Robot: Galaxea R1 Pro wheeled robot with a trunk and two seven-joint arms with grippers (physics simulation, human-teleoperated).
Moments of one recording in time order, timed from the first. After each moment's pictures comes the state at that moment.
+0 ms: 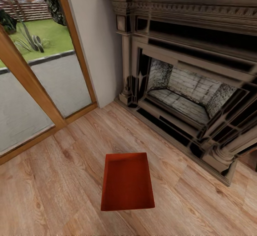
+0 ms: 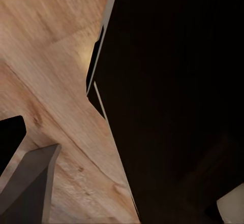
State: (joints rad) left arm 0.00 0.03 0.00 -0.18 0.34 -0.03 0.01; right arm -0.15 -0.01 0.25 0.03 -0.11 -0.13 -0.07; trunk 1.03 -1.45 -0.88
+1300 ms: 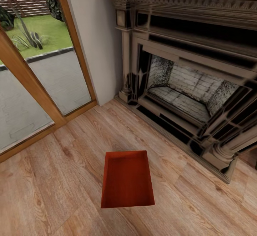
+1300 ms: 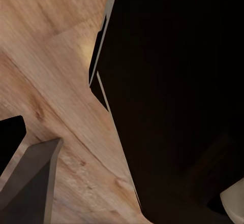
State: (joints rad) left arm 0.00 0.03 0.00 -0.18 0.34 -0.03 0.01; right arm -0.15 -0.01 0.25 0.03 -0.11 -0.13 -0.07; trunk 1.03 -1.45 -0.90
